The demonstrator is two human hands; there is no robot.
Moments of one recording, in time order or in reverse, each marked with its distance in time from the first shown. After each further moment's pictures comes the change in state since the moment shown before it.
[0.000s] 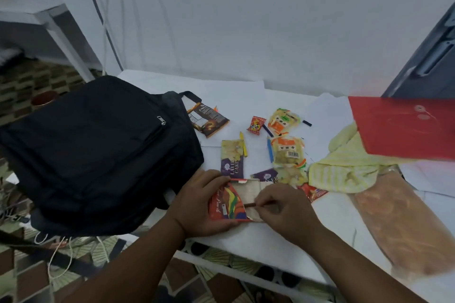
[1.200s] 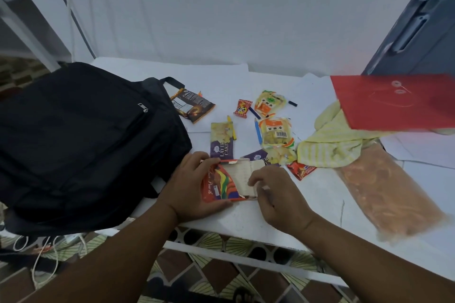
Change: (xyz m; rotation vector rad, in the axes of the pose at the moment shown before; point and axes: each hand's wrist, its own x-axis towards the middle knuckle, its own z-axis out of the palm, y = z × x) left_hand 0.003 -0.005 0.005 0.000 -0.037 -0.035; right_hand -0.016 0.004 0.012 -0.150 0.079 -0.137
